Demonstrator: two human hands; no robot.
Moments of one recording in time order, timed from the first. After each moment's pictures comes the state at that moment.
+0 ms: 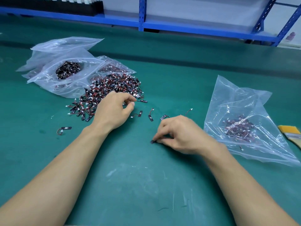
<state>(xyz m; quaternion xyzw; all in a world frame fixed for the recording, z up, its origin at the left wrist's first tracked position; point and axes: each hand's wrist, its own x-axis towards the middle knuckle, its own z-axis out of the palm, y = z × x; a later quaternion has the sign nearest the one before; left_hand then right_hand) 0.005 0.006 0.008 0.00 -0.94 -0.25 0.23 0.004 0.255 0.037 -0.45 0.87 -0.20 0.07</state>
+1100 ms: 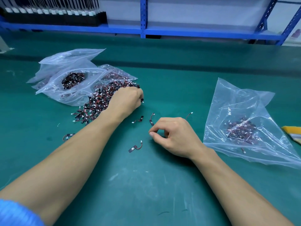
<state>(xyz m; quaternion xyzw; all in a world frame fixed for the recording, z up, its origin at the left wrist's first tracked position) -0.043 0.019 0.043 -0.06 -0.98 -0.03 0.17 0.007 0.240 0.022 -0.41 0.84 -0.32 -0.11</state>
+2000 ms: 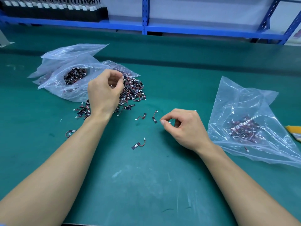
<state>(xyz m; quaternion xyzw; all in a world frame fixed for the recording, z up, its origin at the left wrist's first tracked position) -0.005 -0.006 0.052 0.09 -0.82 -0.38 0.43 -0.003 0.245 0.022 -0.34 0.84 -0.38 -0.16</state>
